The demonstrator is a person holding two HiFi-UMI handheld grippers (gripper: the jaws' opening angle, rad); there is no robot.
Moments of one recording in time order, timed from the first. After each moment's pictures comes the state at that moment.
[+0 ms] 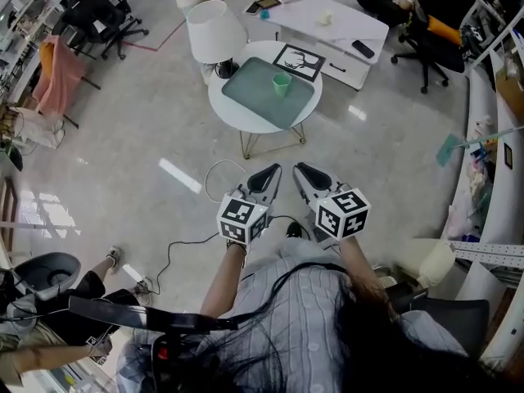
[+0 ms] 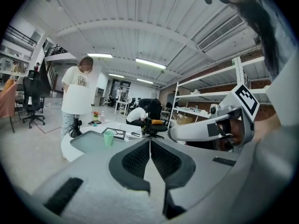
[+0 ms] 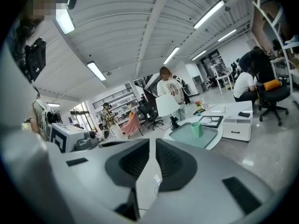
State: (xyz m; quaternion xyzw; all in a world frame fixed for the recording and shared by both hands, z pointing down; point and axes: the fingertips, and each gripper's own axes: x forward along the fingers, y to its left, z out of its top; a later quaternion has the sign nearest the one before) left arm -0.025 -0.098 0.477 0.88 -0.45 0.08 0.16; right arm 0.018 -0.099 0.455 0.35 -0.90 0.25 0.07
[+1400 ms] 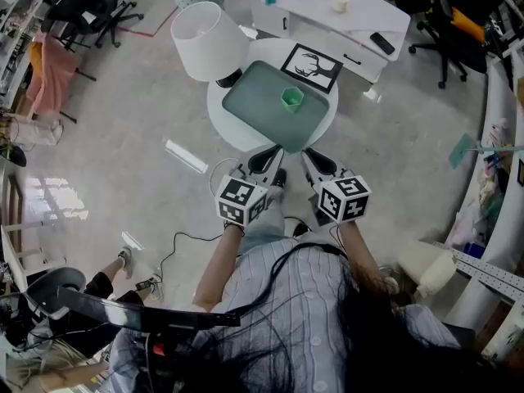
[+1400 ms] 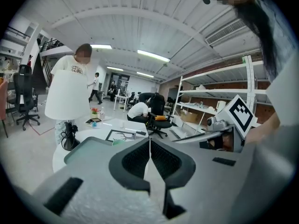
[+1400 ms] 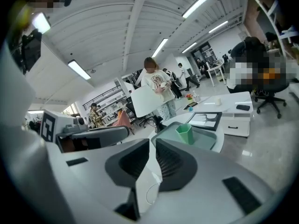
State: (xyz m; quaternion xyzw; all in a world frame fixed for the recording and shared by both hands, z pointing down) left arm -0.057 -0.279 0.497 0.88 -0.43 0.10 0.17; right arm 0.000 -0.277 0.518 0.38 -0.87 0.30 0.09
